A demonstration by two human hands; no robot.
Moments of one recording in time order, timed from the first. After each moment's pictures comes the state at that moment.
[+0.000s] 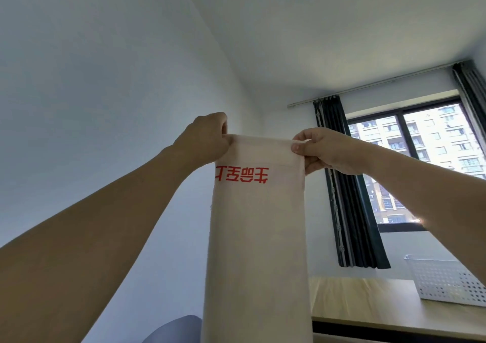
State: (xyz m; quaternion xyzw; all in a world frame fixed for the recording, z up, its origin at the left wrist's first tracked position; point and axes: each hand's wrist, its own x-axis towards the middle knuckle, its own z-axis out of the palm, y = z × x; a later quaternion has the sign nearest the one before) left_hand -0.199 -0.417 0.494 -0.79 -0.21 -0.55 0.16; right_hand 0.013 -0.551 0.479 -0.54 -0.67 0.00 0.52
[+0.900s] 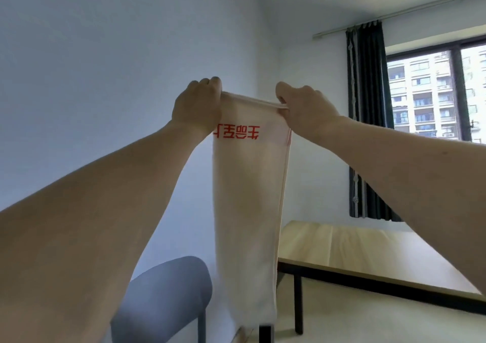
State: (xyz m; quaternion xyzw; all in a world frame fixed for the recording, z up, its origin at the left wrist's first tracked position) left_hand -0.084 -0.183 0.428 -0.72 -0.28 -0.58 0.26; right_hand 0.086 -0.309 0.427 -0.63 -0.57 -0.45 0.28
